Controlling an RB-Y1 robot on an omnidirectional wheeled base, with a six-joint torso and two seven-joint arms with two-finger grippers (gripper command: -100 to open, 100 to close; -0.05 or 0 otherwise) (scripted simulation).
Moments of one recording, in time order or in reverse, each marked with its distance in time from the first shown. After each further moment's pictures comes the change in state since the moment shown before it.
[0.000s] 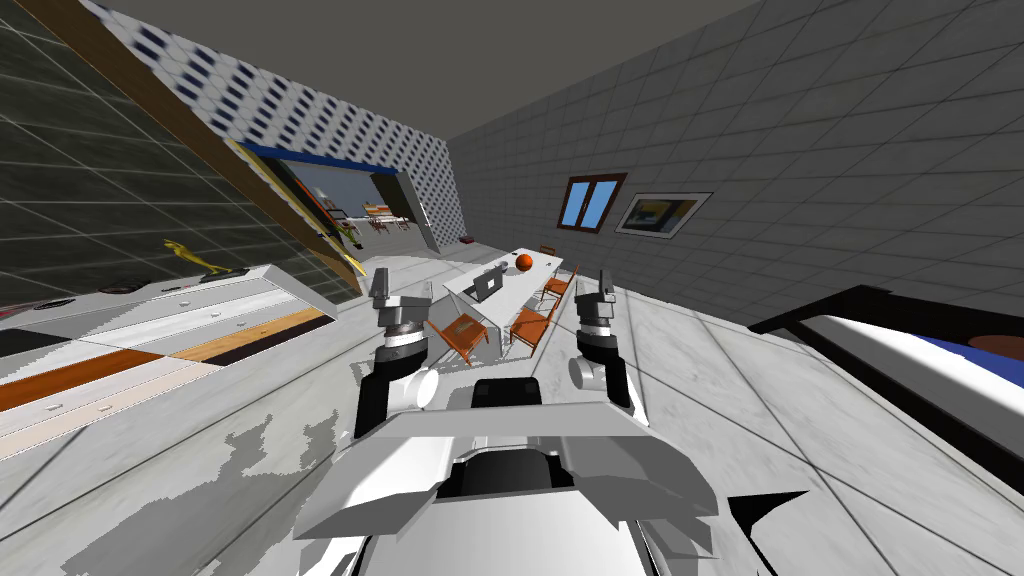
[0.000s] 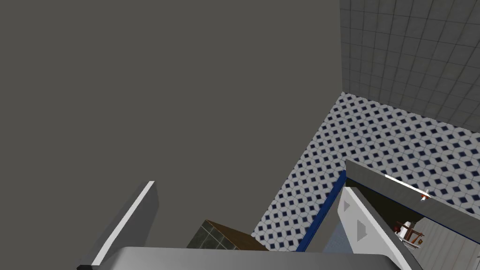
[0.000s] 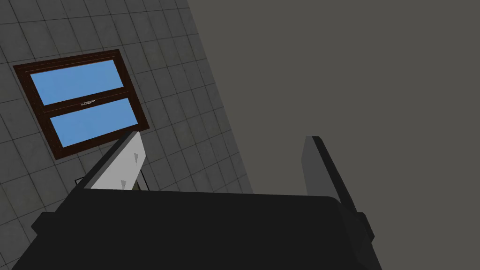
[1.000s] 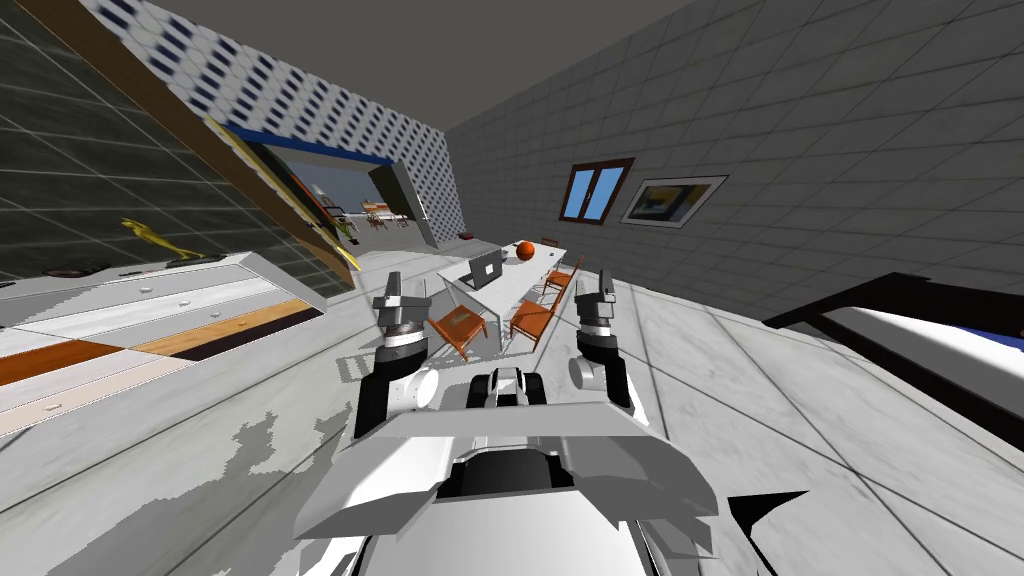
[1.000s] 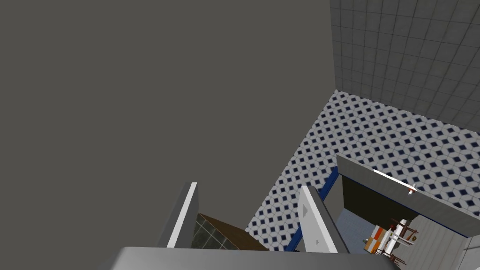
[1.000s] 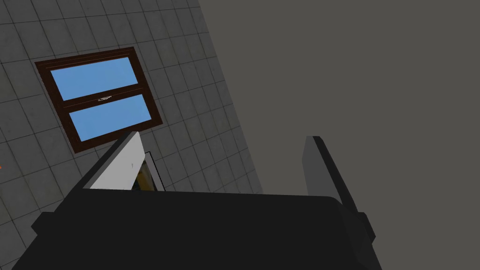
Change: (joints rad) left arm 0.000 0.000 0.000 0.000 0.000 0.000 0.000; right arm 0.000 0.000 0.000 0.000 0.000 0.000 0.000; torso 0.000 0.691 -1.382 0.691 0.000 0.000
